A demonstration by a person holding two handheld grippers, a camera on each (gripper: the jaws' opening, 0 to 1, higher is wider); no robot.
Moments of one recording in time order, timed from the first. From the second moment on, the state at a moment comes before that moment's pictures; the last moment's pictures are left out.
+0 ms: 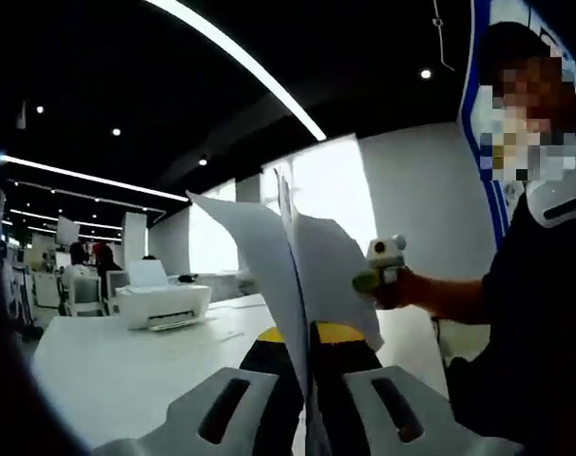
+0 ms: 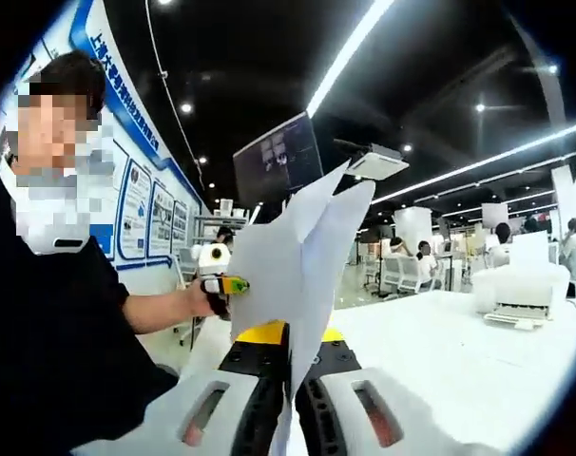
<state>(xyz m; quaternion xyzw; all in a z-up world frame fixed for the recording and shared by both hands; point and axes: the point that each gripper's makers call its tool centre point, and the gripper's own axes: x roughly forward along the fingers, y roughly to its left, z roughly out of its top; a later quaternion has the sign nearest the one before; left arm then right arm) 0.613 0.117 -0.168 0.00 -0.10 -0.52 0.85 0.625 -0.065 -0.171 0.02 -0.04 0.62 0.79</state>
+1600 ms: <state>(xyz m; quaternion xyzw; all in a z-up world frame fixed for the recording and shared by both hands) 0.610 0.096 -0.194 -0.01 -0.04 -0.56 0.83 0.618 -0.062 -0.184 0.02 -0.02 0.64 0.77</state>
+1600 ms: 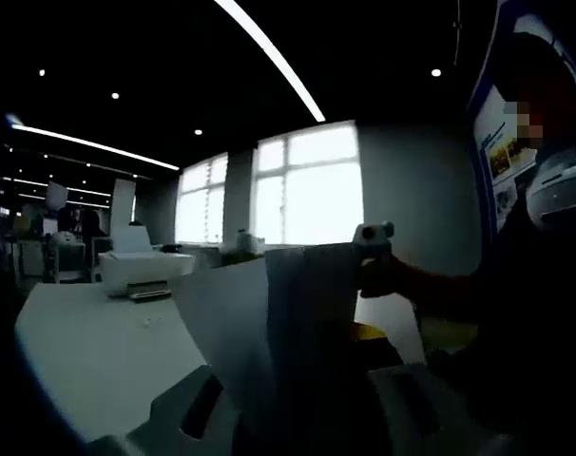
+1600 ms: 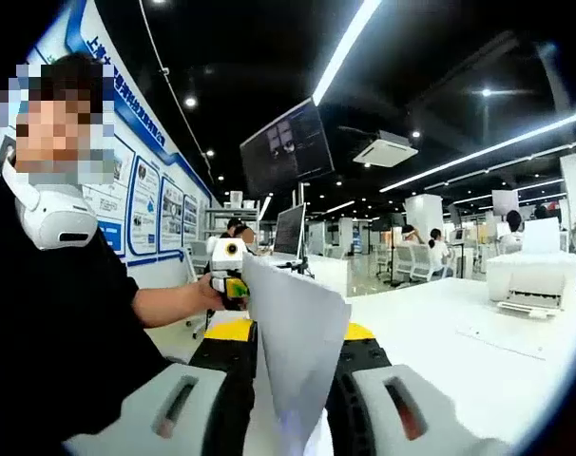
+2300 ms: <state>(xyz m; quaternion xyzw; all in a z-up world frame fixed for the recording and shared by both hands) 0.597 0.091 -0.192 0.02 -0.04 -0.58 0.82 0.621 -0.054 -0.195 0.00 -0.01 0.66 0.75</state>
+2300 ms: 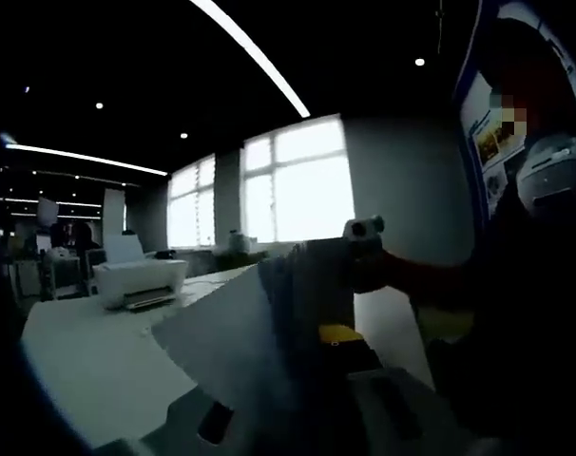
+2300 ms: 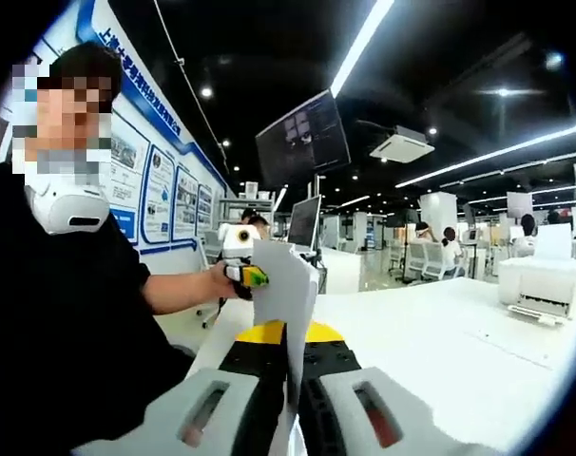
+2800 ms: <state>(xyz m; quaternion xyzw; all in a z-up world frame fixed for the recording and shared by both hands) 0.590 0.089 -0.161 0.12 -0.05 -0.56 0.82 0.628 -0.070 -0.171 -0.16 0.00 0.61 0.77</state>
